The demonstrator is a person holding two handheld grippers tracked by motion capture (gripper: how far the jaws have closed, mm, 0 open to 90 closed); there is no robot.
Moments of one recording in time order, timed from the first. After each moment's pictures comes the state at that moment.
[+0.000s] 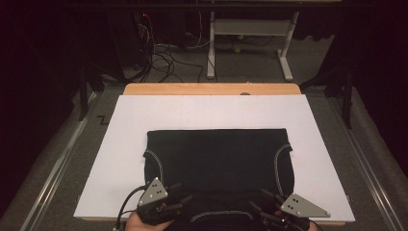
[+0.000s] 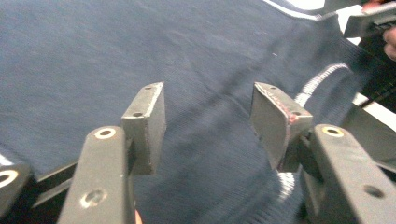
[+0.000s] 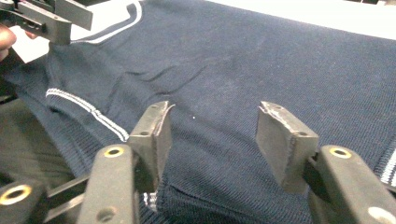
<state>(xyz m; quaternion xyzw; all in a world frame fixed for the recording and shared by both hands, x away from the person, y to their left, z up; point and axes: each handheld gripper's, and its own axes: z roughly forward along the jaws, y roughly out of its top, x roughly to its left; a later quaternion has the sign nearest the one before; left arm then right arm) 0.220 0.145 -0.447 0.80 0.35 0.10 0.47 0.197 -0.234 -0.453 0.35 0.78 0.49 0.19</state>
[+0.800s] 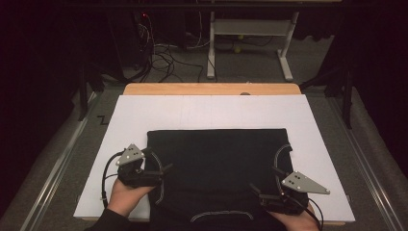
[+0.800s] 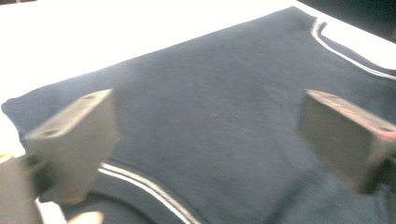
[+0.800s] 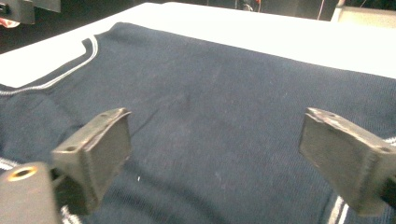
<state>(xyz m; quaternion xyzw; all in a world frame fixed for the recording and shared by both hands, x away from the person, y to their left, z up) 0.294 0.201 -0.419 0.76 0.41 0.15 0.48 0.240 -0.233 -0.433 0.39 0.75 0.49 0.22</state>
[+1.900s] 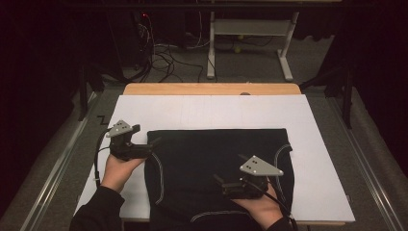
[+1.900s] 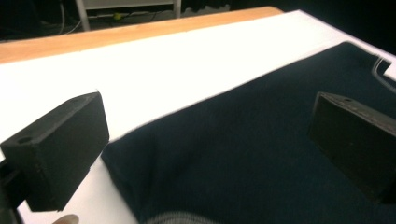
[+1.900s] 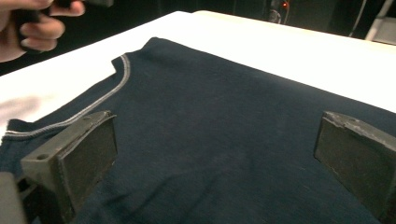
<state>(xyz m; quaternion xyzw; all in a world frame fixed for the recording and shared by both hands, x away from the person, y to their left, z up) 0.358 0.232 -0.408 0.74 0.42 0.16 0.50 0.273 -0.144 -0.427 0.35 0.76 0.50 0.20</state>
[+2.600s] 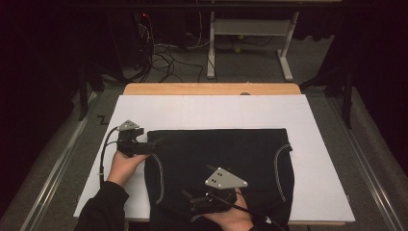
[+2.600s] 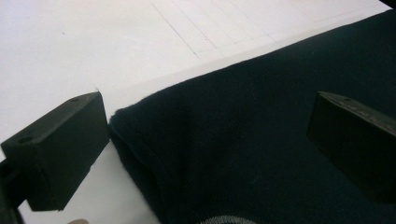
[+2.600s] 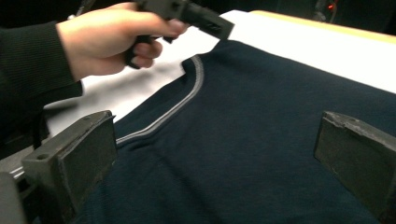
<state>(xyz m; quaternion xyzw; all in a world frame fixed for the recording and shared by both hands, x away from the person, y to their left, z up) 0.392 0.240 -0.454 0.75 0.46 0.12 0.46 0.247 -0.069 -0.436 0.31 0.78 0.51 0.17</state>
